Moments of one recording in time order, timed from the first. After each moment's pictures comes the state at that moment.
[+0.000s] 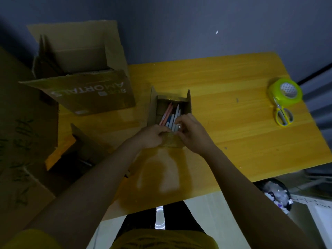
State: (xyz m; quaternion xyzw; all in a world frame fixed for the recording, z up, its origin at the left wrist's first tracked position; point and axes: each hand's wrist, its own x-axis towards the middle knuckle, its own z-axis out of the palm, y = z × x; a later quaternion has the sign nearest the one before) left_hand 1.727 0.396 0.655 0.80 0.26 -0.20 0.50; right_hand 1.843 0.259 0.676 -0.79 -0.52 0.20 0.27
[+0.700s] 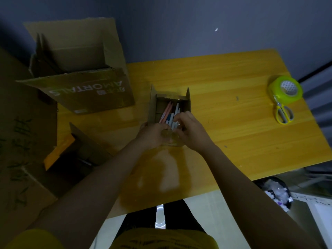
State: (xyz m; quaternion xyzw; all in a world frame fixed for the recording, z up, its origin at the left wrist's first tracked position) left_hand 1.728 0.387 0.650 0.86 0.29 -0.15 0.39; right_hand 1.844 0.264 0.673 -0.79 -0.51 0.20 0.28
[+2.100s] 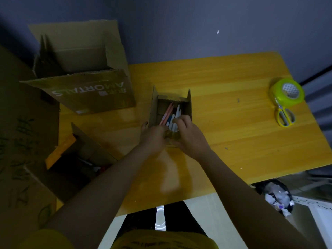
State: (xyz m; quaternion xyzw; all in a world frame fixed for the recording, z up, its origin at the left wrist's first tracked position) left_hand 1.733 0.370 0.658 0.90 0.31 -0.14 0.28; right_hand 1.836 0.259 0.657 -0.79 -0.58 0.09 0.15
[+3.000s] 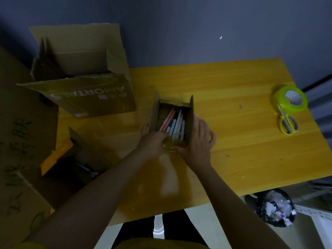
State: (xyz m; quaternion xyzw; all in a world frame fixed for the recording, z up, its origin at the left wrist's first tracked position) left_hand 1.731 0.380 0.646 0.92 0.27 -0.13 0.25; right_hand 1.826 0.248 0.632 -0.90 -0.40 0.00 0.18
